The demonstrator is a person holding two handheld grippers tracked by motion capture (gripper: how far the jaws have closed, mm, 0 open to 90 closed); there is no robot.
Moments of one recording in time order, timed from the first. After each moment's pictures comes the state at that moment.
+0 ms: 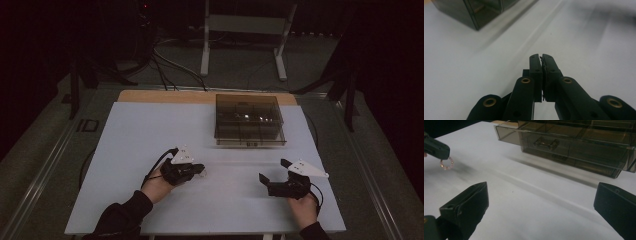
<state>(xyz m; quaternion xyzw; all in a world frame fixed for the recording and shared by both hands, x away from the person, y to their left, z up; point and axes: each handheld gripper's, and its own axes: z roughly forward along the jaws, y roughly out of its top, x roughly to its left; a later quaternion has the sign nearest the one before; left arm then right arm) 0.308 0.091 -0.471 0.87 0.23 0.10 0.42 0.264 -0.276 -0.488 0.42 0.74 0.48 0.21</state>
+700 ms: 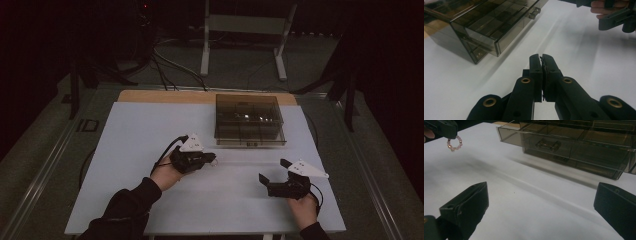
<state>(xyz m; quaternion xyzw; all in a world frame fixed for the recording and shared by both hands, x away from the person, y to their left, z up) 0.327 0.068 -0.443 0.86 0.21 0.09 0.45 0.263 -0.275 -0.488 0.42 0.74 0.48 0.21</state>
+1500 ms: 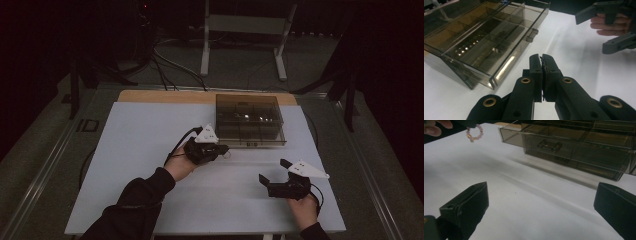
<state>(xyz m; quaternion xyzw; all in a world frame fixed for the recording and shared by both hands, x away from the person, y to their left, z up) 0.348 0.031 -0.428 0.86 0.19 0.10 0.46 0.262 -0.275 -0.486 0.42 0.74 0.49 0.21</state>
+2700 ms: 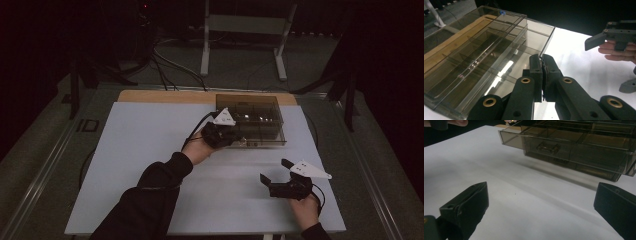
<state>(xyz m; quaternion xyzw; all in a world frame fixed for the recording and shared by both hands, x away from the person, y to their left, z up) 0.385 -0.013 -0.412 0.86 0.19 0.08 0.48 0.261 -0.279 -0.485 0.42 0.73 0.49 0.21</state>
